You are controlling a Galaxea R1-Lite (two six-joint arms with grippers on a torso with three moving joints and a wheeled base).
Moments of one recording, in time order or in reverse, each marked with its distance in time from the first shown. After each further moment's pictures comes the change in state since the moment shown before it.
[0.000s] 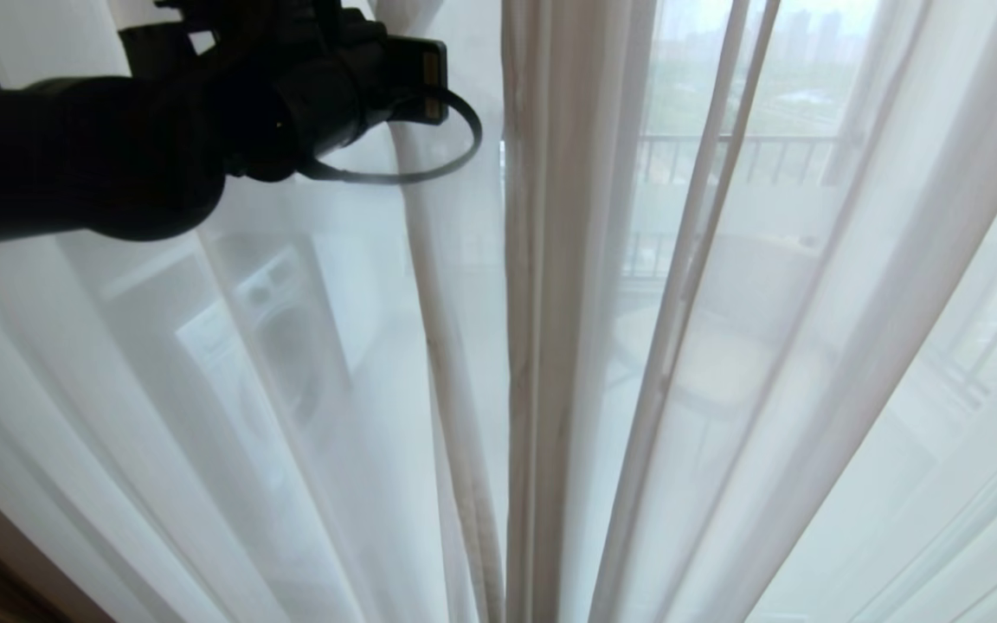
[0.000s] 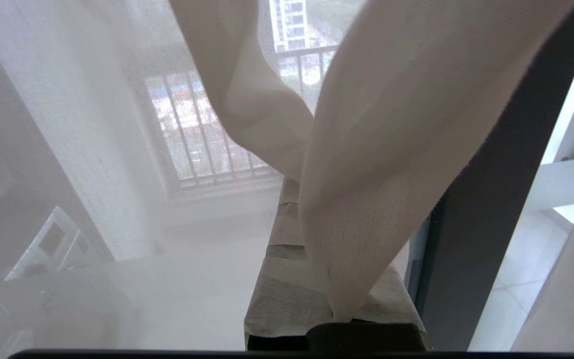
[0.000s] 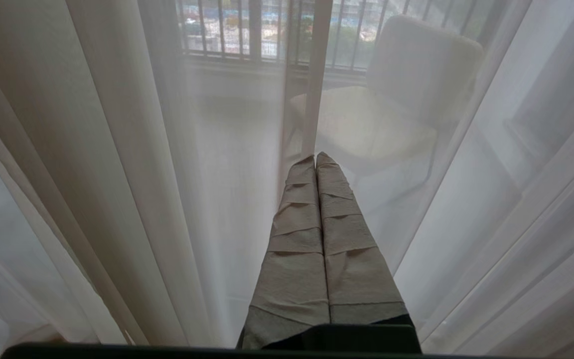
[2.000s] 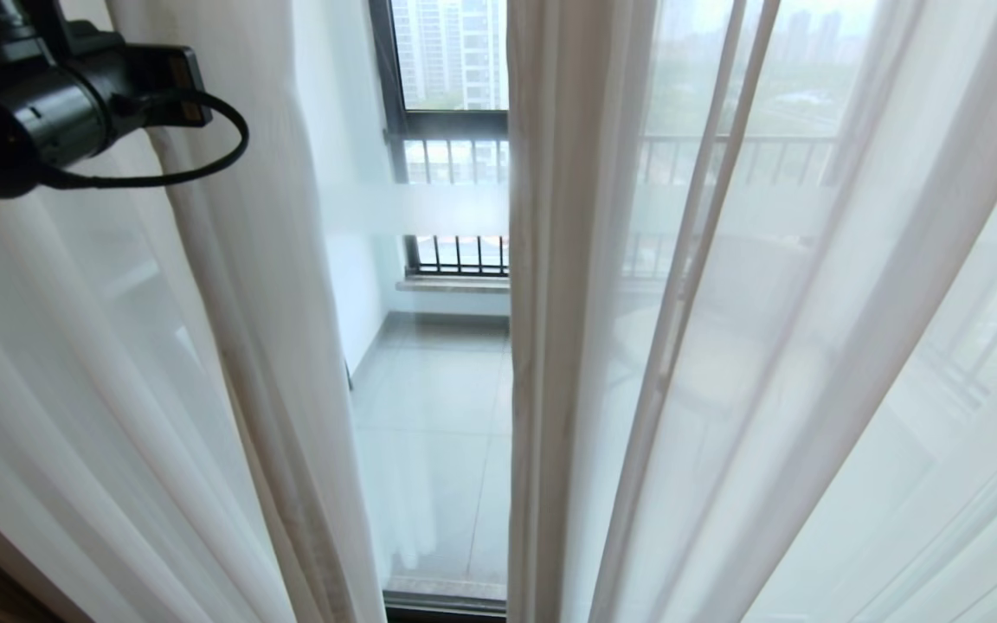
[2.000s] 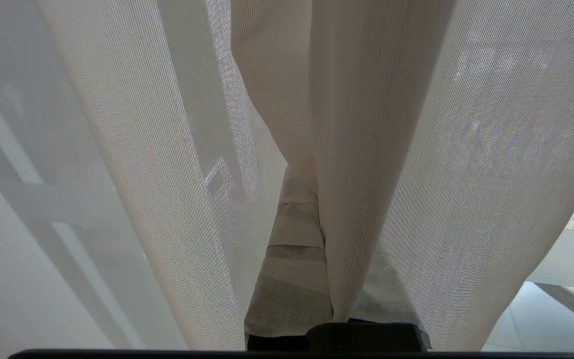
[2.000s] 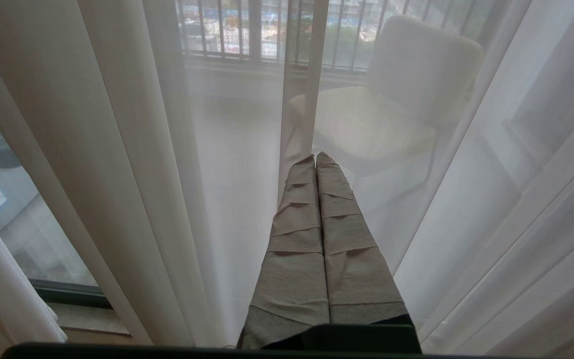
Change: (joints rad) left arm 0.392 -0.210 0.276 -0.050 -0.012 -0.012; right arm 0.000 0.000 0.000 0.000 0.000 0.000
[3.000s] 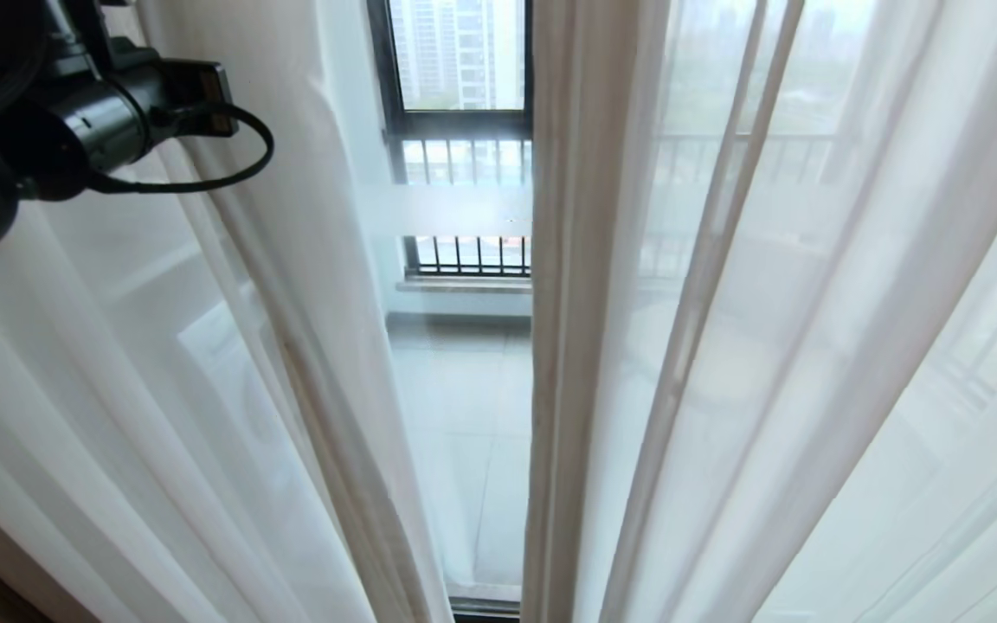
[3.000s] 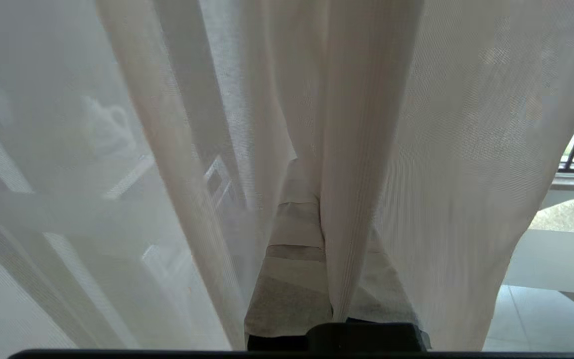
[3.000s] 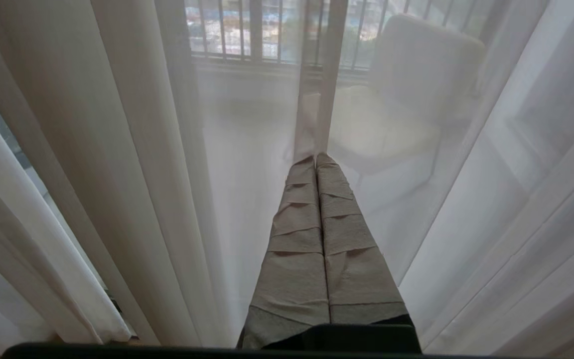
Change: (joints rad) left arm 0.003 0.059 -0.034 -0.002 0.004 -0.001; right arm 0.001 0.000 0.000 0.000 0.000 0.000
